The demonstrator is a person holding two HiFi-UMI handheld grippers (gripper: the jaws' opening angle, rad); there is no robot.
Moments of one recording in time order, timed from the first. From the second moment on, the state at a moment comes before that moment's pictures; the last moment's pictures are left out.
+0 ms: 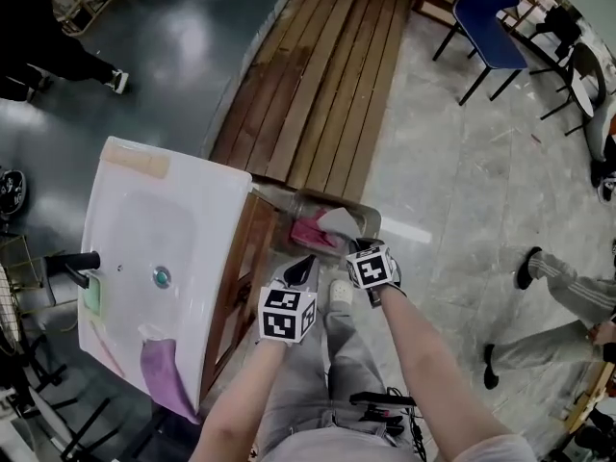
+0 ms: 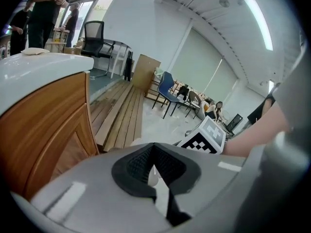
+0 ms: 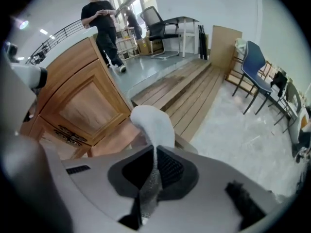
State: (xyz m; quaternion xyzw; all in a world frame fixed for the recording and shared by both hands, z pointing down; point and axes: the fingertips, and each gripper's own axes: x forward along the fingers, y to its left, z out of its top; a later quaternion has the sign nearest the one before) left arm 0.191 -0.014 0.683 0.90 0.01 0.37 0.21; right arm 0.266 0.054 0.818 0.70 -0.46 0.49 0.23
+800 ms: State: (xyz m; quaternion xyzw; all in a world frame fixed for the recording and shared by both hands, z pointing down) left arm 0.192 -0.019 0.691 0.90 0.01 0.38 0.22; right arm 0.275 0.040 0.827 0.67 -0.51 0.46 0.29
